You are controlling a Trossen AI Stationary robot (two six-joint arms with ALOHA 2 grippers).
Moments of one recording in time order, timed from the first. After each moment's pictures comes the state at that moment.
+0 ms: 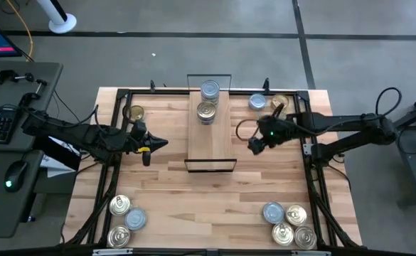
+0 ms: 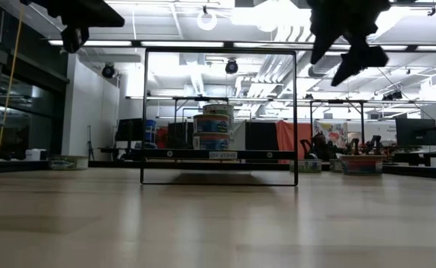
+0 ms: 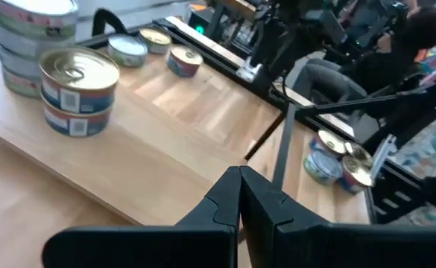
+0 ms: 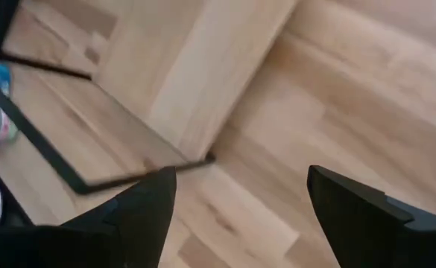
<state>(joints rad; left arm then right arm) -0.26 0.71 0.63 -0.29 -0.45 -0.62 -0.03 1.17 1.03 -0.87 0.05 0.98</state>
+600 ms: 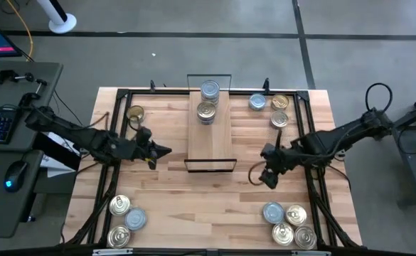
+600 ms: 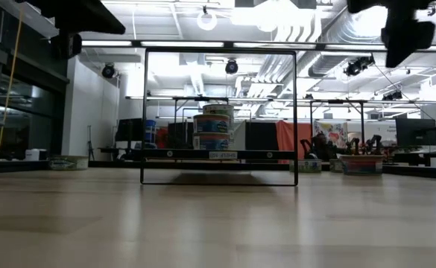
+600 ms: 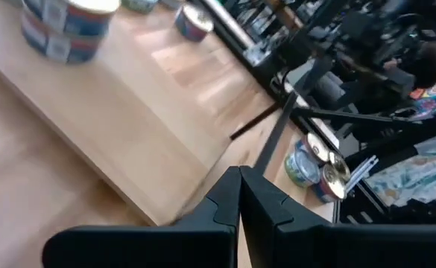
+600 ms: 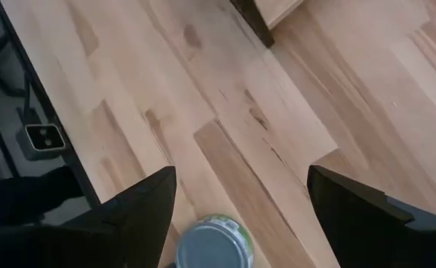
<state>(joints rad) -0.37 0.84 0.63 -0.27 -0.52 -0.98 0.38 1.17 1.03 -0.93 0.05 1.00</state>
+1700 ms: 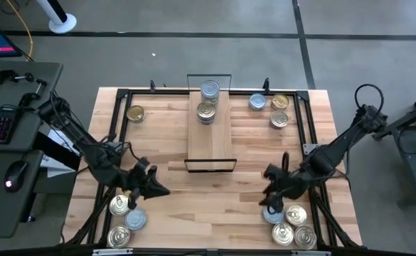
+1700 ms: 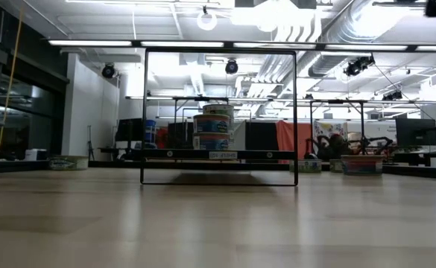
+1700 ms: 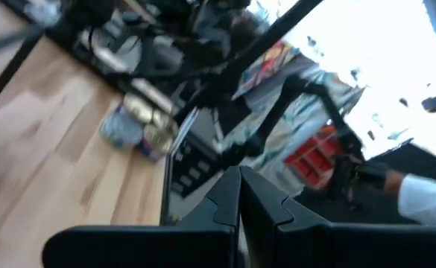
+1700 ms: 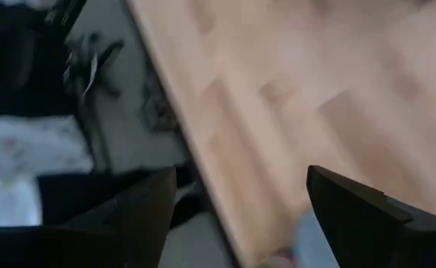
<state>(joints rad) -0.77 1.03 0.63 0.34 -0.52 -0.86 0.68 1.22 1.03 -0.65 0.13 1.26</state>
